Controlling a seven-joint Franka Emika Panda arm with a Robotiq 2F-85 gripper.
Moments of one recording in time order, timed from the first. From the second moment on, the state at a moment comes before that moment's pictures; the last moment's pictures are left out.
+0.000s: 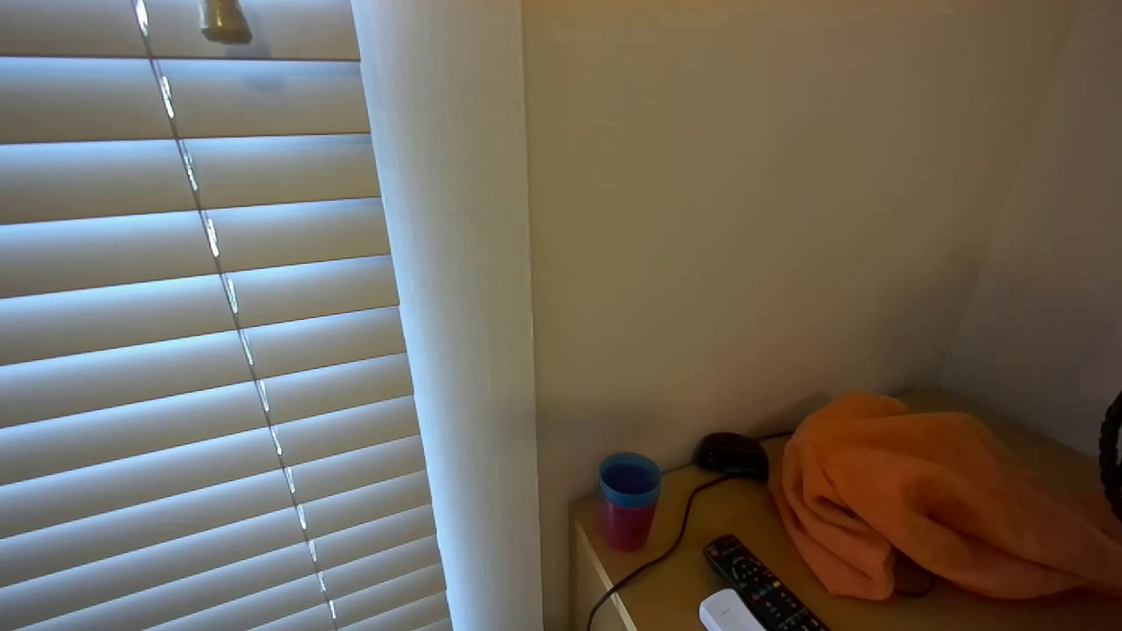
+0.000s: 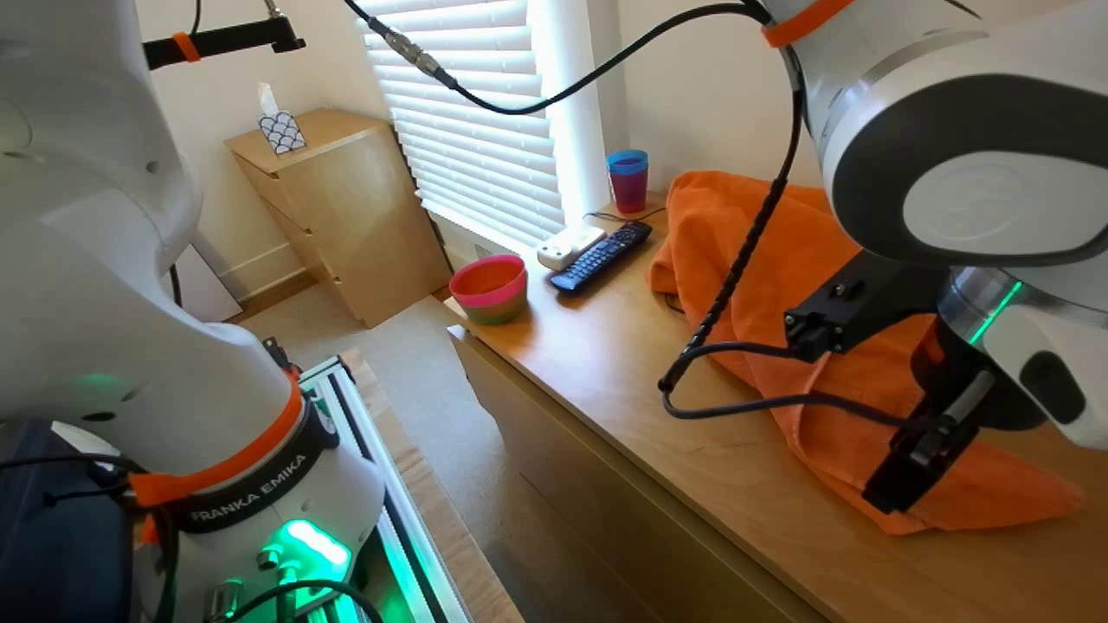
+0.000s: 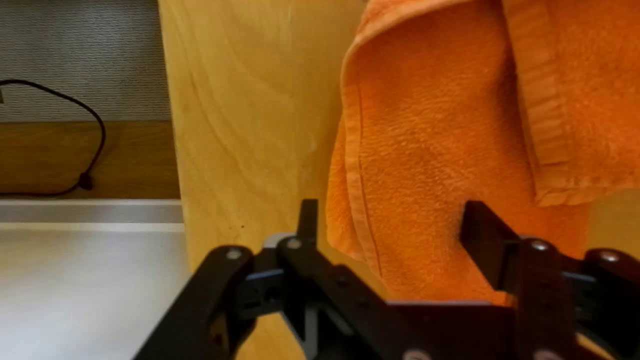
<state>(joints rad) -0.34 0.46 -0.36 -2.10 0.30 2.39 0.59</state>
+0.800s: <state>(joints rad) -0.33 0.50 -0.36 -2.10 0.30 2.49 0.58</state>
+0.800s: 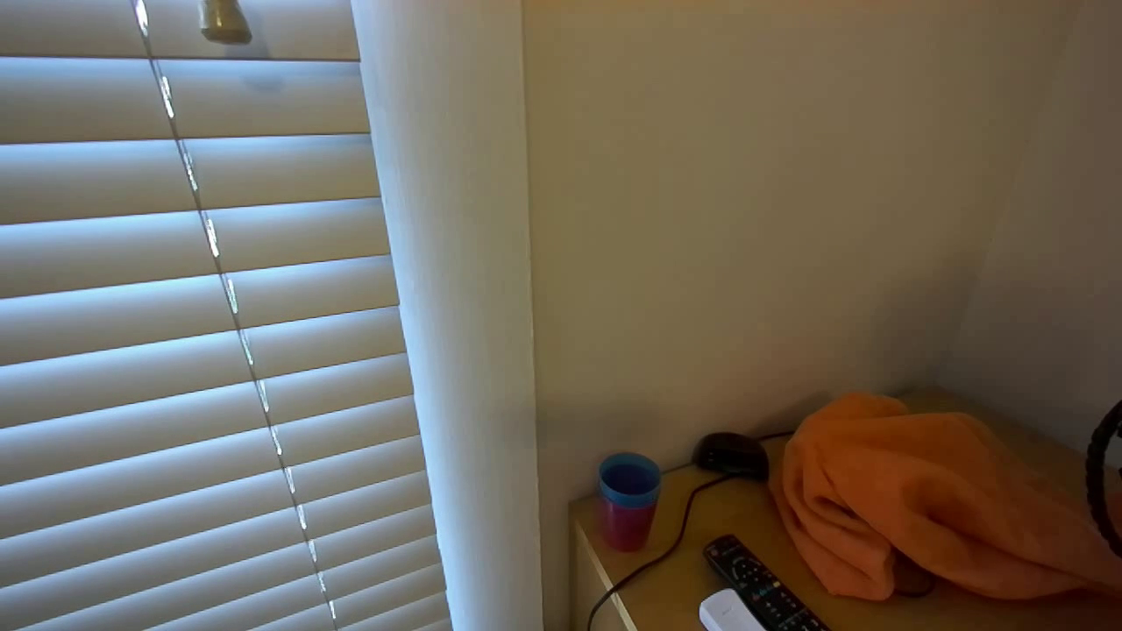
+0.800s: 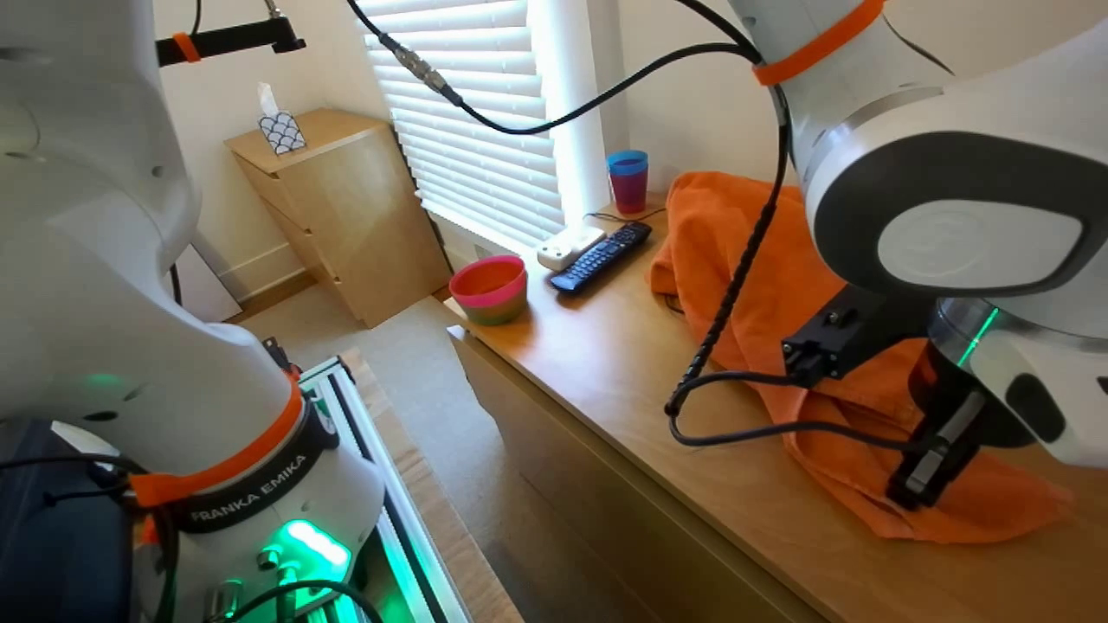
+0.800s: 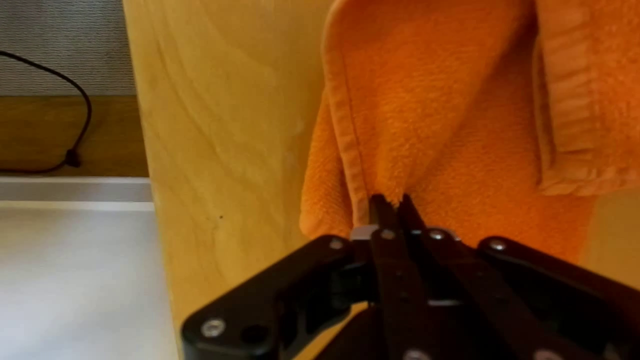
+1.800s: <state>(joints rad) -0.32 0.14 -0.33 -2.08 0.35 2.53 0.47</state>
